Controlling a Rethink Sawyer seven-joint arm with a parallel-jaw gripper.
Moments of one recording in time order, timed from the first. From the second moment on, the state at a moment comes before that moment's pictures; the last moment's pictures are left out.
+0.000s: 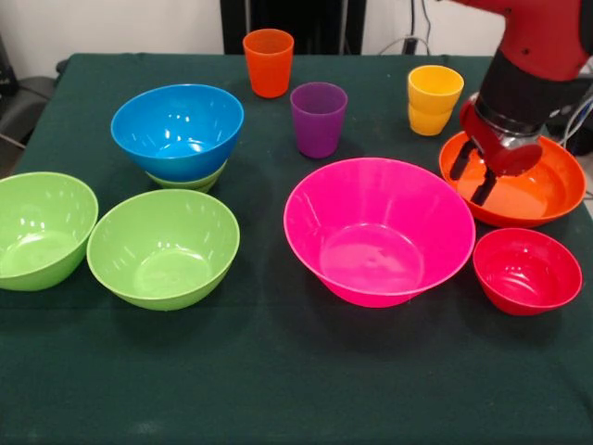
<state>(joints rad) 0.37 -0.19 -0.42 1.38 0.49 0.52 2.91</state>
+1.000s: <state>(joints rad) 0.44 -0.12 -0.49 1.36 0.59 0.52 2.94</state>
